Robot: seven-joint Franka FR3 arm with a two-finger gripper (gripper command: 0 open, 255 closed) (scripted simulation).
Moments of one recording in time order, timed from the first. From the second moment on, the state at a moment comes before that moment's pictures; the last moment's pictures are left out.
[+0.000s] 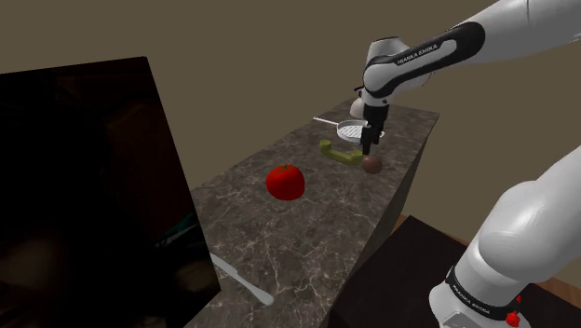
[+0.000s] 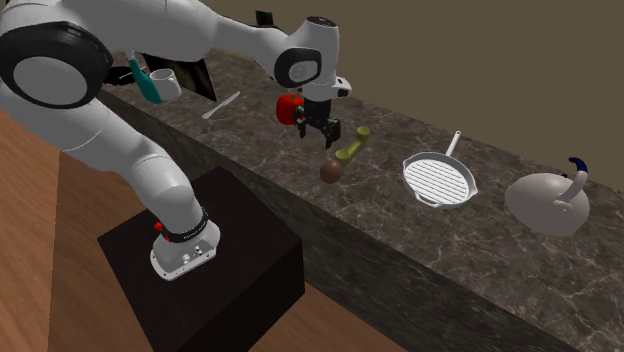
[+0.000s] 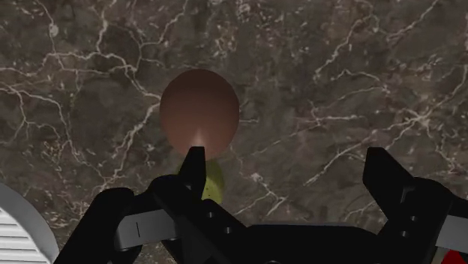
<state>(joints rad) -0.03 -0.28 -0.27 -2.36 -0.12 2.03 -0.45</state>
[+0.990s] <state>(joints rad) -0.06 0.02 -0.34 -2.31 -0.10 2.23 -0.60</state>
